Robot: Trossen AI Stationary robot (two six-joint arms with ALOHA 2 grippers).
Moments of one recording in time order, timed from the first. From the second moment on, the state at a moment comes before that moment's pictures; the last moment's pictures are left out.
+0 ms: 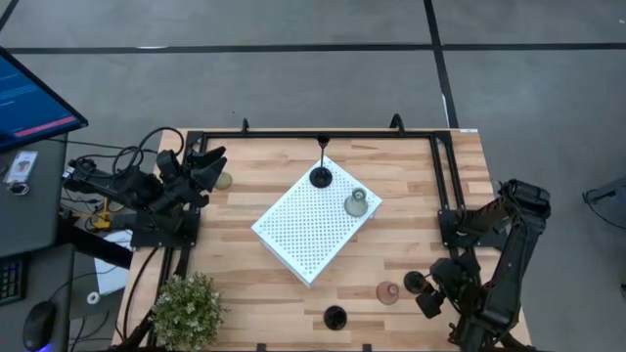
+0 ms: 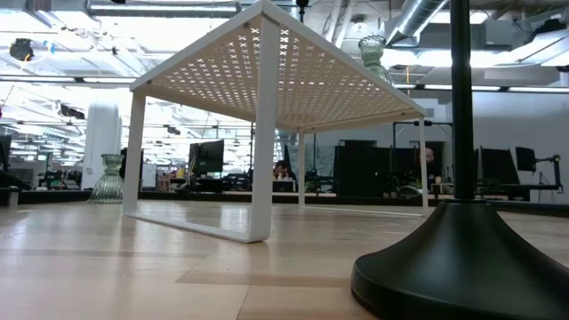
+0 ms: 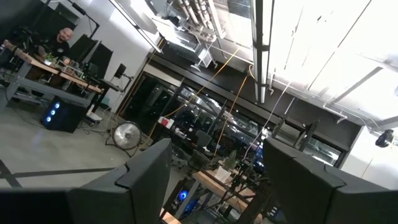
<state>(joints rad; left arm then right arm) -0.38 0.59 0.55 0.61 -0.84 -0.11 1.18 1.64 1.27 -1.53 0.50 2.12</state>
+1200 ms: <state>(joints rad) -0.38 0.59 0.55 0.61 -0.84 -0.11 1.09 1.59 1.27 -1.57 0.49 2.06</state>
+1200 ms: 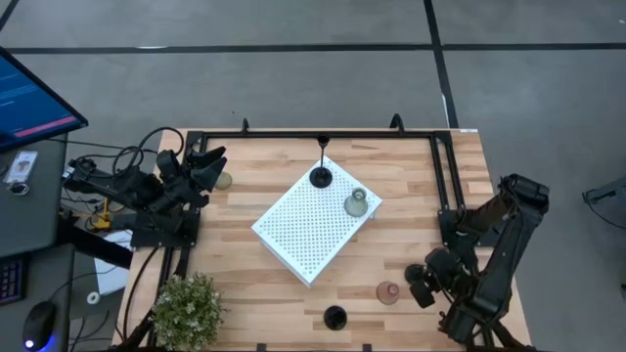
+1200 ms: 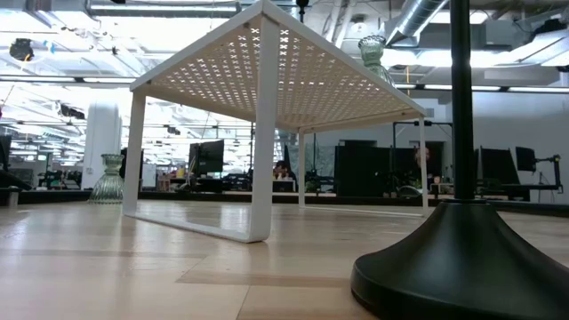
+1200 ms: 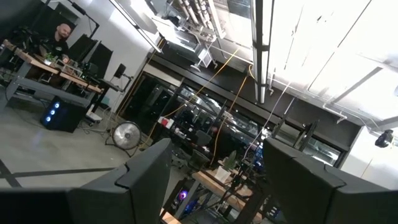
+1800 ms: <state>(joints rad) -0.38 0.59 0.55 0.61 -0.84 -0.11 0.83 1.33 1.29 -1.57 0.61 1.62</state>
